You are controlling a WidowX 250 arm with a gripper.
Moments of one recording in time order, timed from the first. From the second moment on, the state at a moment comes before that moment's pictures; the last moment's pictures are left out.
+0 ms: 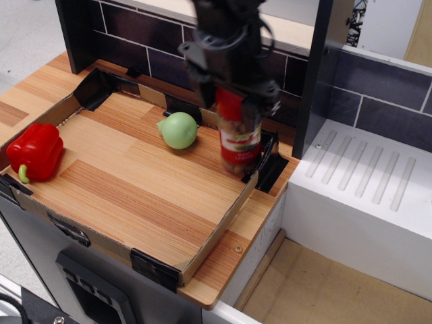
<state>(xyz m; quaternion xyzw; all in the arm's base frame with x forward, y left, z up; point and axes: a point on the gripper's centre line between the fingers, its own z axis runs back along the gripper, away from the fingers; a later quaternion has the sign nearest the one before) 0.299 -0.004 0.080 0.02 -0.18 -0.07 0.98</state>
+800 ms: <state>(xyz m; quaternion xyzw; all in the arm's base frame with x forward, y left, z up) 0.231 0.006 0.030 0.03 -0.16 -0.11 0.98</state>
